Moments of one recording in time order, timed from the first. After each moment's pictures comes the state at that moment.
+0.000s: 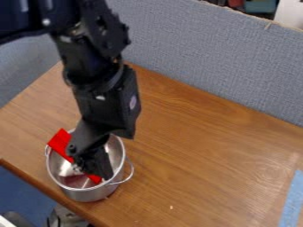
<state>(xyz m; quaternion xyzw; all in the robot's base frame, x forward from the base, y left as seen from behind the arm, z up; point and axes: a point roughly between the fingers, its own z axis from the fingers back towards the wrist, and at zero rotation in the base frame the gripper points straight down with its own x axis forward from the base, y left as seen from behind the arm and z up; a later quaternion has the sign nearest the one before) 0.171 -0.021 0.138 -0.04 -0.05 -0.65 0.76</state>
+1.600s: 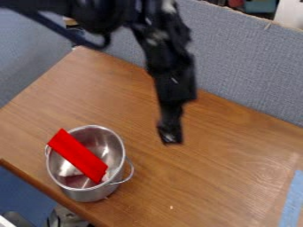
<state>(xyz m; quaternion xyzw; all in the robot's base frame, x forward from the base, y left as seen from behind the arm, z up) 0.272 -0.055 0.082 -0.03 -0.08 -0.54 0.84</state>
